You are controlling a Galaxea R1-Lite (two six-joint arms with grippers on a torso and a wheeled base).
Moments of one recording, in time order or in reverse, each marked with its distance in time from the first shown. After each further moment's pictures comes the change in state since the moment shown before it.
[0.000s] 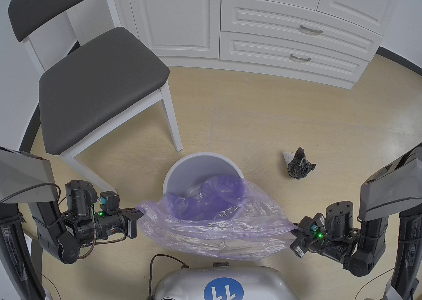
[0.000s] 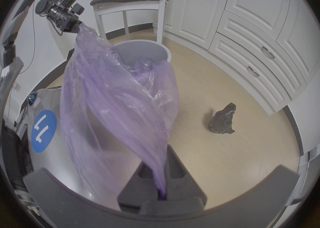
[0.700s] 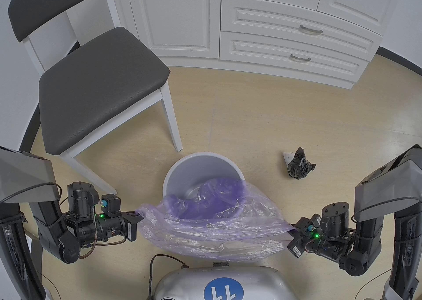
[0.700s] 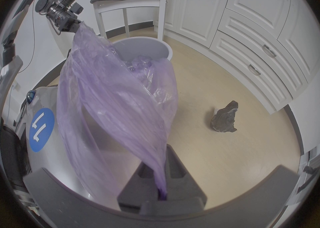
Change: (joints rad) left arm 0.005 0.010 -0.005 0.043 0.000 0.028; right arm -0.002 0.039 -0.024 0.000 0.003 0.004
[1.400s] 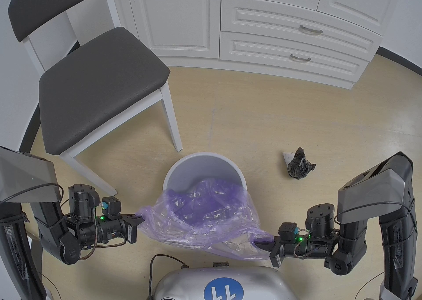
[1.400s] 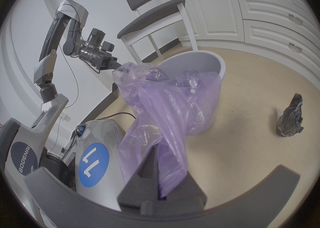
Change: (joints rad) left arm 0.001 0.016 0.009 -0.003 0.002 0.002; right arm 0.023 0.117 -0.136 0.000 0.515 0.213
